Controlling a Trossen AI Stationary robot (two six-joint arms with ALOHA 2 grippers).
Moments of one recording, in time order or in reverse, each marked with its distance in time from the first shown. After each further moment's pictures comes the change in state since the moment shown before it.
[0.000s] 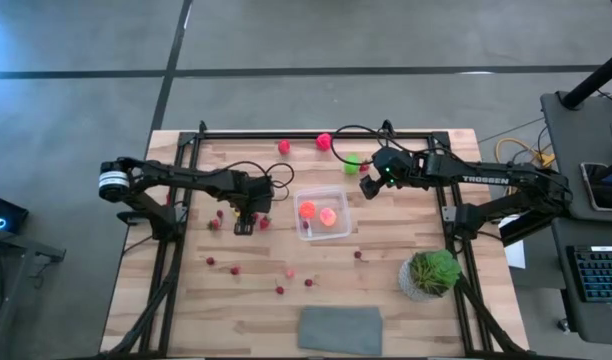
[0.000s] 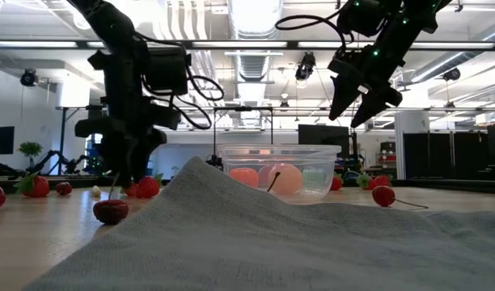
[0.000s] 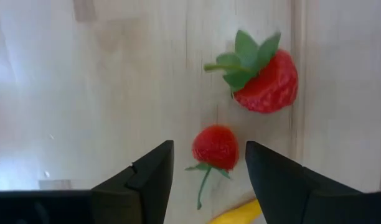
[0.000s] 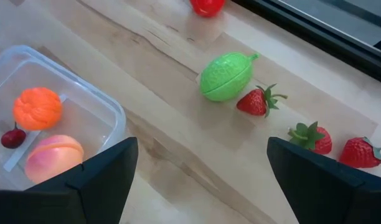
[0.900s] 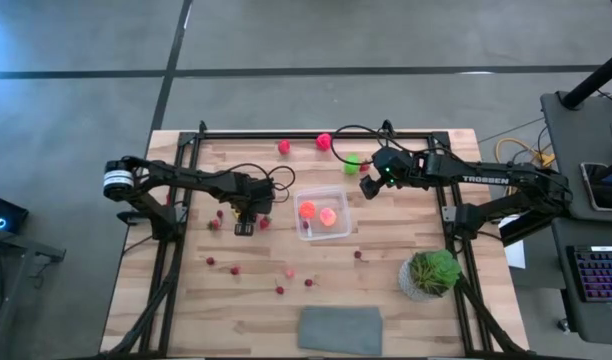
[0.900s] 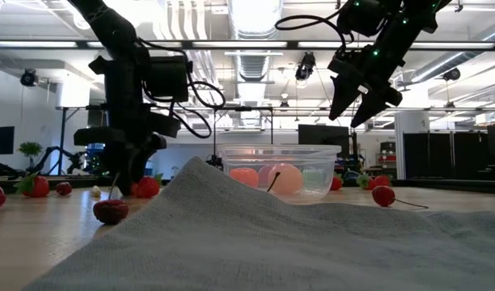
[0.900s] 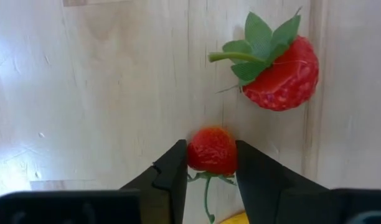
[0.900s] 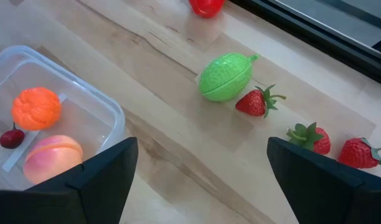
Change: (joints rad) left arm -0.001 0.040 -0.010 0.021 -0.033 -0.002; right arm 0.000 0.000 0.001 -0.002 0.002 -0.004
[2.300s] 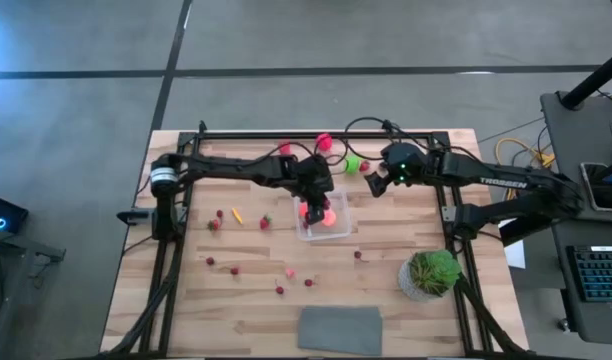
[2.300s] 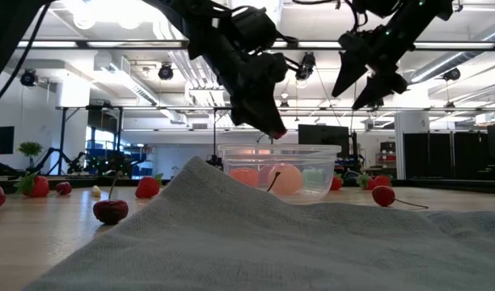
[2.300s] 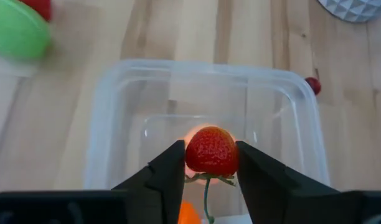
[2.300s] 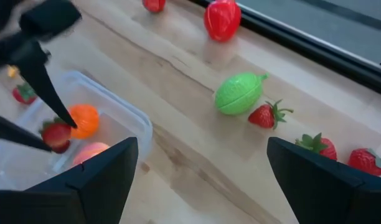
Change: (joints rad) left arm -0.038 0.346 0.661 0.179 0.224 -0.319; right arm 0.000 -0.135 0.002 -0.011 -0.045 0.003
